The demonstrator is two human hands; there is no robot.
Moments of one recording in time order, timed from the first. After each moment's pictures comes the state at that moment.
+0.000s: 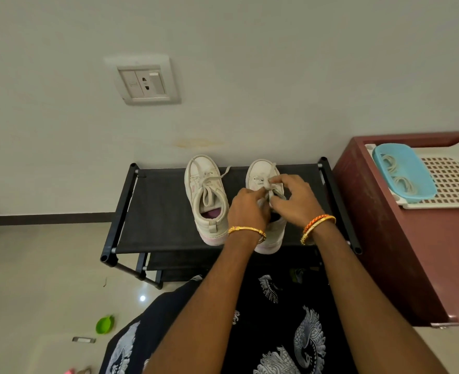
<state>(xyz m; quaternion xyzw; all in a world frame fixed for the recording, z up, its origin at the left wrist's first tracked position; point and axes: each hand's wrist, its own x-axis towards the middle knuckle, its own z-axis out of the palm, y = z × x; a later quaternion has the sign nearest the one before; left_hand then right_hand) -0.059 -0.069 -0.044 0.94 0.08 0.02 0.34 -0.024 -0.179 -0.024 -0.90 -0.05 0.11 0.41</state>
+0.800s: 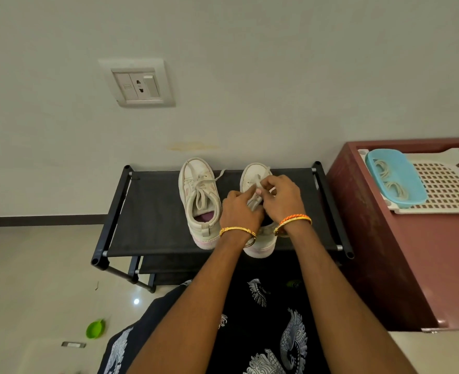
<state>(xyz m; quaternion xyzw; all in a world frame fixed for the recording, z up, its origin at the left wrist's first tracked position) -0.050 -0.068 -0.056 0.91 0.13 0.01 0.40 -0.013 -0.163 -0.038 -0.91 -0.05 0.00 0.40</state>
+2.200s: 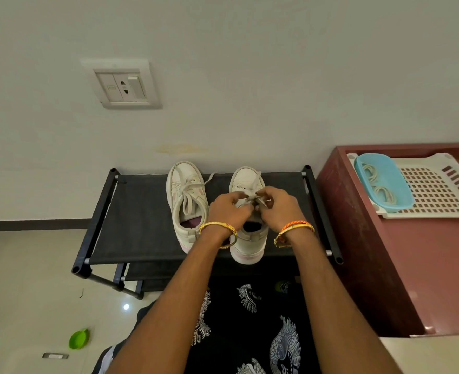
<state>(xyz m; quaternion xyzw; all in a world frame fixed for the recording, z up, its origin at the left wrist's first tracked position) -0.035 -0.055 -0.048 0.86 0.12 -0.06 0.49 -0.019 -0.181 -0.022 -0.90 -0.03 0.12 0.42</state>
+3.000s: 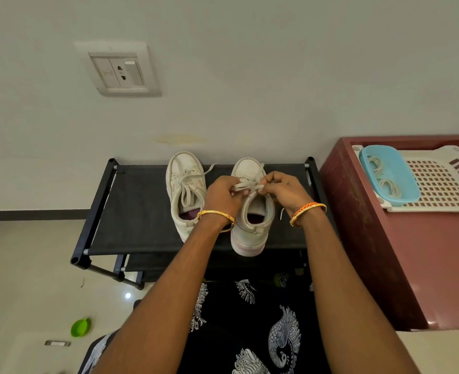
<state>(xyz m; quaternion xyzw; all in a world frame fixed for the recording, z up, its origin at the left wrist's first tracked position) -0.026 -0.050 -0.054 0.87 0.10 0.03 0.48 0.013 -0.191 -0.037 -0.77 0.03 0.21 0.61</state>
